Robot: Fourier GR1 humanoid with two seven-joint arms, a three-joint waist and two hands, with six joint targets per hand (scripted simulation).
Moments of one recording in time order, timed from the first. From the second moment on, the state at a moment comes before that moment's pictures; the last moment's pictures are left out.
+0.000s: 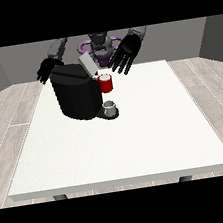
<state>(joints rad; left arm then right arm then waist) -1.13 0.44 0.07 -0.63 -0.76 -0.23 -0.16 -0.26 -0.03 -0.07 -1.34 -0.05 -0.17 -0.10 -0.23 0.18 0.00</state>
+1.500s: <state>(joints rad) -0.61 0.06 0.36 -0.75 -0.25 -0.29 -0.24 -0.21 -0.17 -0.06 -1.45 -0.08 -0.01 0.02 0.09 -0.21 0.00</state>
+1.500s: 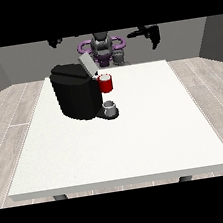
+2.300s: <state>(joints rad) -0.42 0.01 0.24 -1.10 -0.08 -0.28 -0.11 -0.35 -0.18 -0.08 -1.31 -0.07 0.05 0.01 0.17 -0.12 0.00</state>
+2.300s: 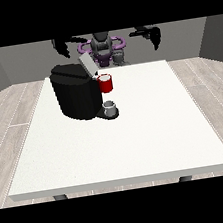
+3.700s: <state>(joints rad) -0.27 0.09 0.18 -1.37 0.02 -0.22 -0.07 -0.63 -0.16 -0.09 -1.07 0.00 0.06 -0.08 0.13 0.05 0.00</state>
